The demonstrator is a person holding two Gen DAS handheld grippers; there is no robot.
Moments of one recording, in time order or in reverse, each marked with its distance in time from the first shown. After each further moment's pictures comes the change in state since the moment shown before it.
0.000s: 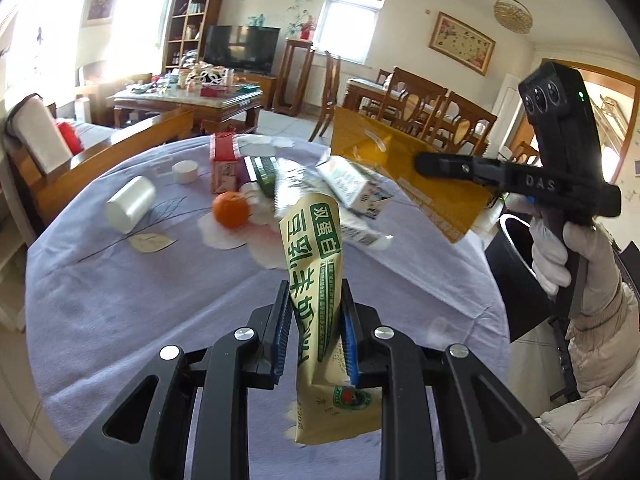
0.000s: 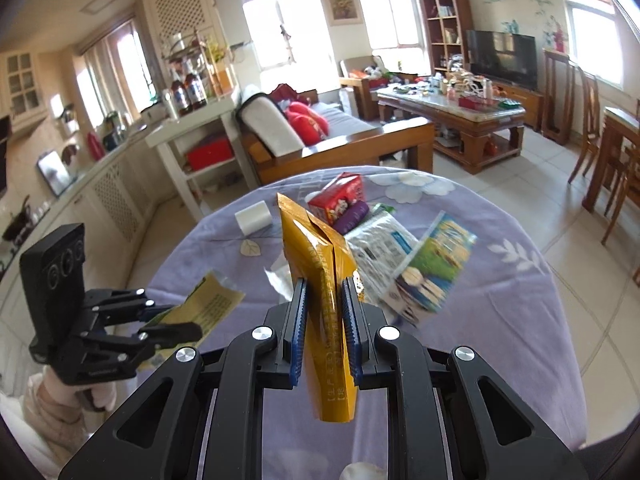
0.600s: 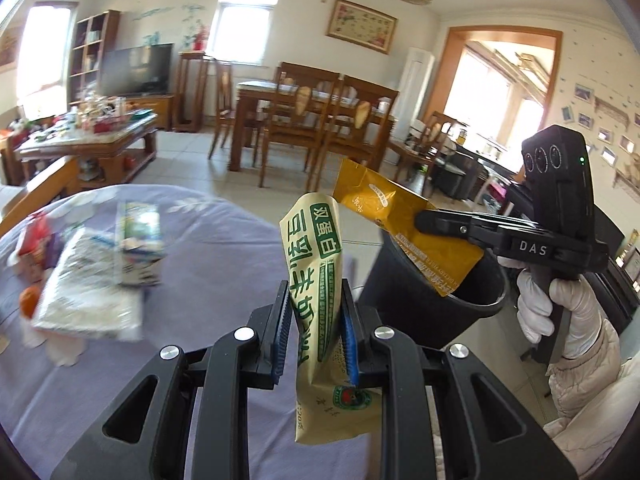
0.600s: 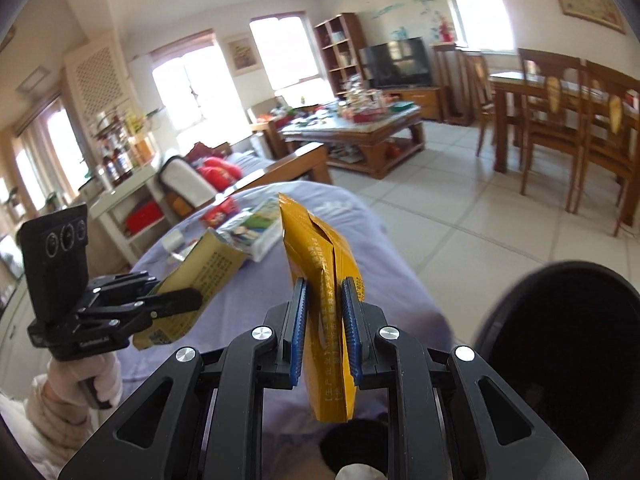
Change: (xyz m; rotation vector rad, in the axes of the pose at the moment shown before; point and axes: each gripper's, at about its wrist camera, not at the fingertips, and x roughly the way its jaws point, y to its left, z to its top) left arm 0.068 -0.169 0.040 0.222 0.007 -0.283; right arm -0.180 -0.111 -0.121 0.267 -0.164 -0.237
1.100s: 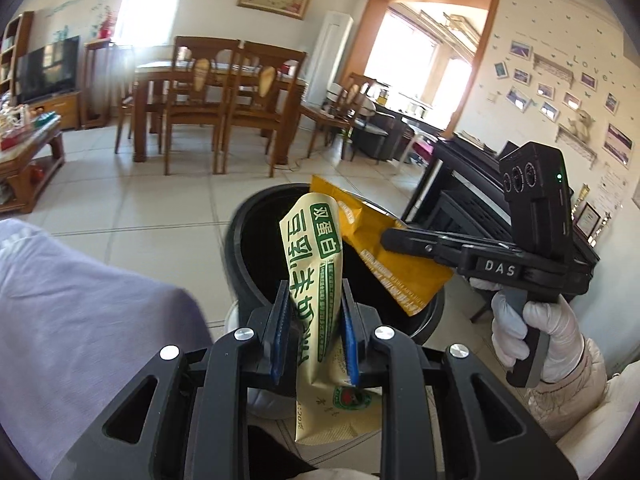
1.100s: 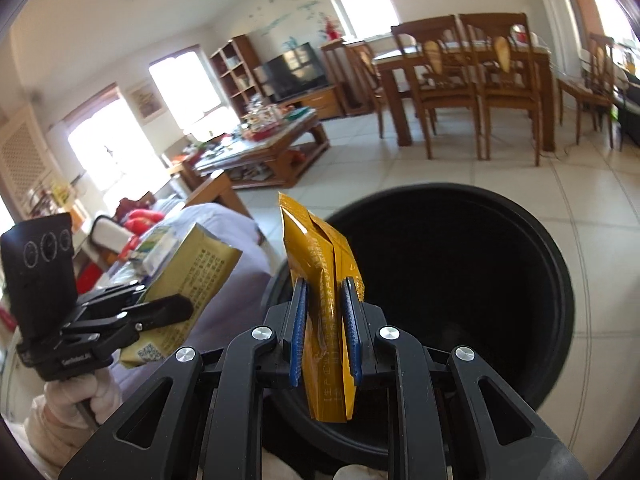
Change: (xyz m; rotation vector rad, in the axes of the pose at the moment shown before) left arm 0.126 -0.118 0.027 0.133 0.117 -0.268; right arm -0.096 -0.156 -0.081 0.287 -0.055 -0.223
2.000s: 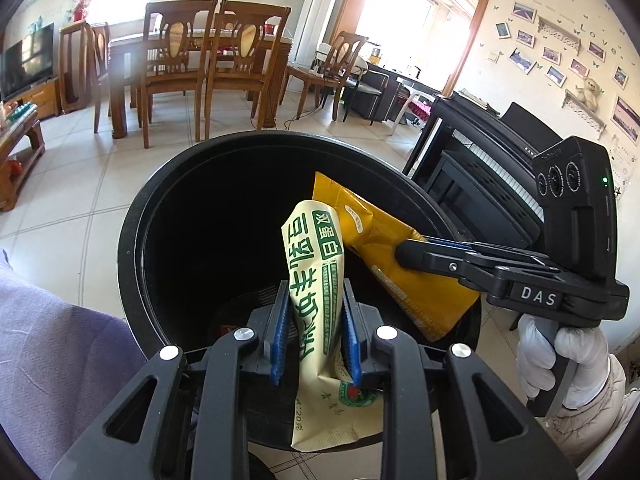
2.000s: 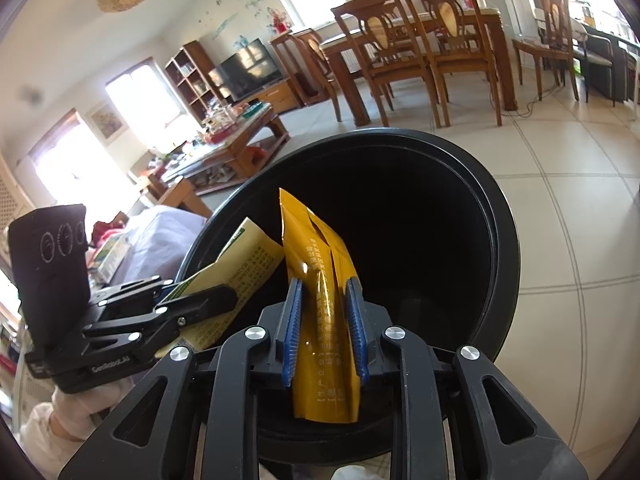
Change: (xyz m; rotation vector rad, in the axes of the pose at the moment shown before) left arm 0.087 -0.031 -0.004 0.030 0.136 -0.004; right arm 0.011 -0.071 -0.031 0.135 0.033 -0.074
